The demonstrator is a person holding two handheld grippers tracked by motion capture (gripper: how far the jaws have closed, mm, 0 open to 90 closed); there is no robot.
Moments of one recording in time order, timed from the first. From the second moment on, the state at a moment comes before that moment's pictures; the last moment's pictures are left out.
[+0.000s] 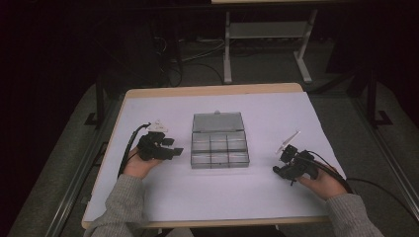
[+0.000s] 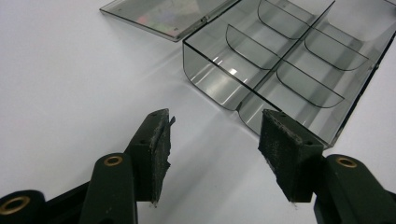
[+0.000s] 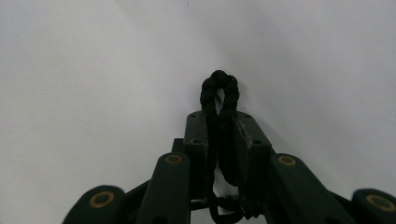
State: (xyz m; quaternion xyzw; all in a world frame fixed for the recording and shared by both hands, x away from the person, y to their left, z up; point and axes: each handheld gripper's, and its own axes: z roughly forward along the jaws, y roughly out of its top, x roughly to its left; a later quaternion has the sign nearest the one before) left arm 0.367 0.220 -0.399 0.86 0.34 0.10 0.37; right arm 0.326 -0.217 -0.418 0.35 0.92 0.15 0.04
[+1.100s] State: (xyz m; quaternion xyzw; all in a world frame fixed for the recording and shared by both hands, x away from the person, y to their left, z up) left arm 0.349 0.227 -0.407 0.86 0.34 0.10 0.37; right arm 0.340 -0.216 -0.398 0.36 0.91 0.20 0.04
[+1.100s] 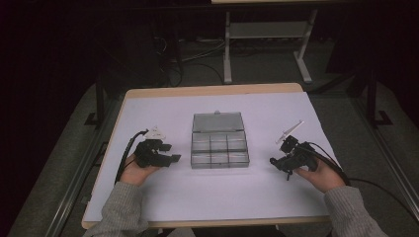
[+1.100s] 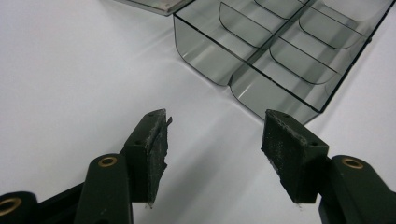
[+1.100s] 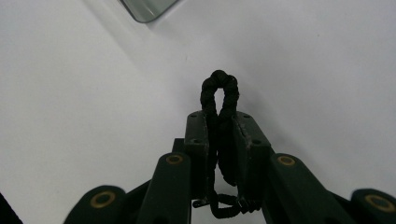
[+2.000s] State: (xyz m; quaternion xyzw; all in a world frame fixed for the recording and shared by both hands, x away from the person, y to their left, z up) left arm 0.336 0.242 -0.415 0.86 0.34 0.11 0.37; right arm 0.359 -0.189 -0.367 0.35 0.91 0.22 0.03
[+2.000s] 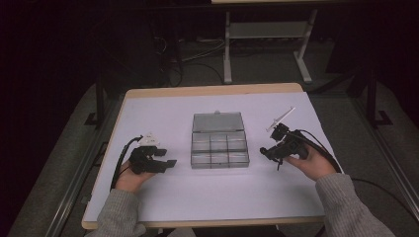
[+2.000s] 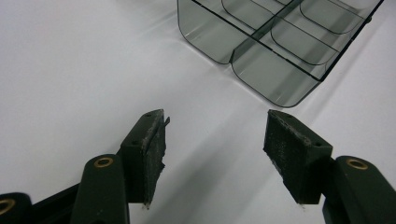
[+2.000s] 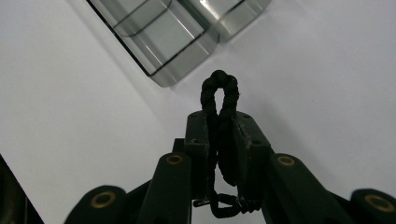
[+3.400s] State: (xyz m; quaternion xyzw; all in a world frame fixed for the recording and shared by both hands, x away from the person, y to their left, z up) left arm 0.334 0.249 -0.414 0.85 0.34 0.11 0.38; right arm 0.385 -0.121 -0.332 0.31 0.92 0.24 0.03
